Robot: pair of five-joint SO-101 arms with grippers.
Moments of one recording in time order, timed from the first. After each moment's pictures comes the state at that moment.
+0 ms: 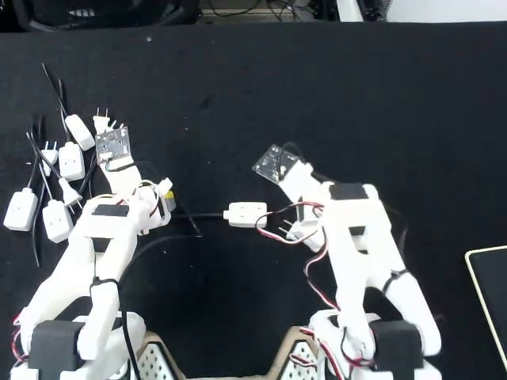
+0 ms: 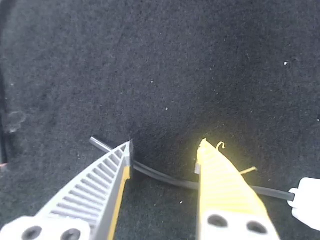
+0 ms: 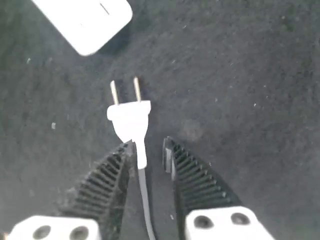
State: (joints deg) left arm -3.1 -23.9 61.8 28.6 15.4; right arm -3.8 -21.5 52.9 57.2 45.7
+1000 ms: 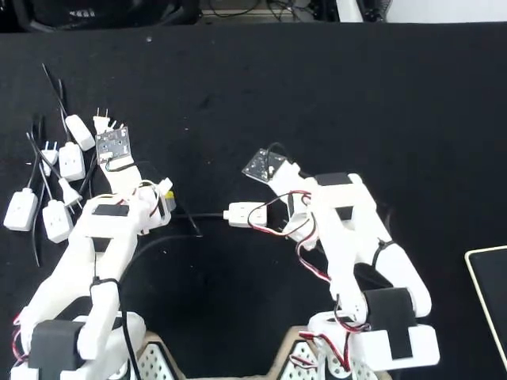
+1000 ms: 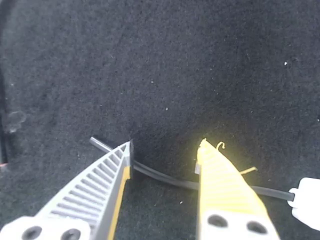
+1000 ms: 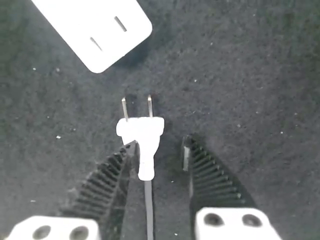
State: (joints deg) left arm -3.1 -23.9 61.8 28.6 15.4; right arm -6.0 -6.5 47.6 55.5 47.1
